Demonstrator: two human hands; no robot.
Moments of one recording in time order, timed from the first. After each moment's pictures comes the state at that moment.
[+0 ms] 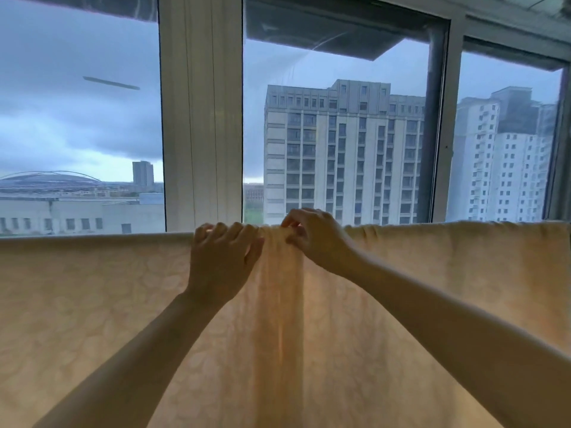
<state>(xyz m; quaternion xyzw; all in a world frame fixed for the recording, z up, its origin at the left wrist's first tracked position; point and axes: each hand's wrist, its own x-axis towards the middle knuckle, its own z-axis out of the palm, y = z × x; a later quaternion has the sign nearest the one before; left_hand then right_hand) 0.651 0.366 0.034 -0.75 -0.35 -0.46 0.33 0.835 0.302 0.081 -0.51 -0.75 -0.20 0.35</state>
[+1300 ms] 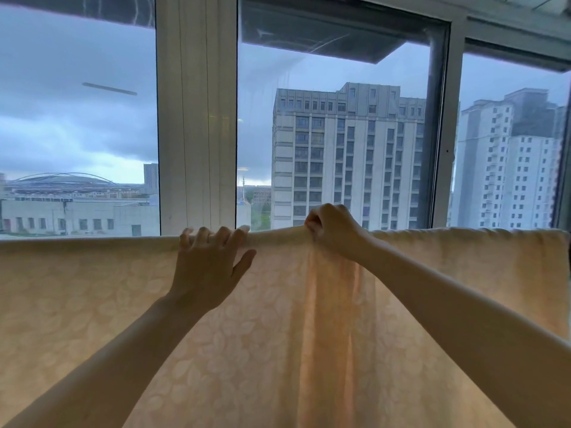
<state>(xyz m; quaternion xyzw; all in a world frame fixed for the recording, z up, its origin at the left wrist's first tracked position) 0.662 0.351 0.040 -0.77 -0.42 -0.36 0.32 0.902 0.314 0.104 -0.59 -0.72 -0.17 0.33</state>
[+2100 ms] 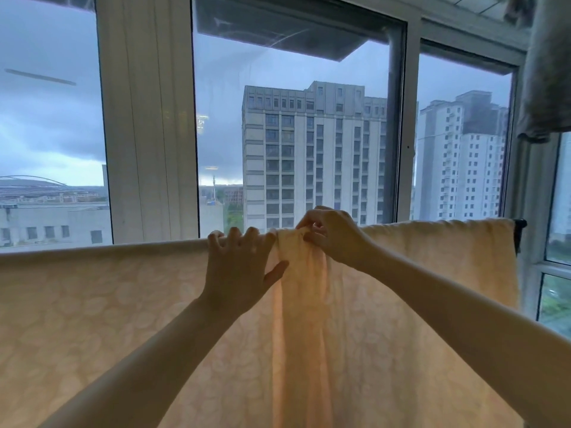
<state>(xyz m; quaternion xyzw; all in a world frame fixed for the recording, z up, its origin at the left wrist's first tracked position) 0.761 0.352 0.036 -0.78 -0.36 -0.36 0.37 0.953 0.288 0.091 -0.55 -0.73 -0.19 0.36</state>
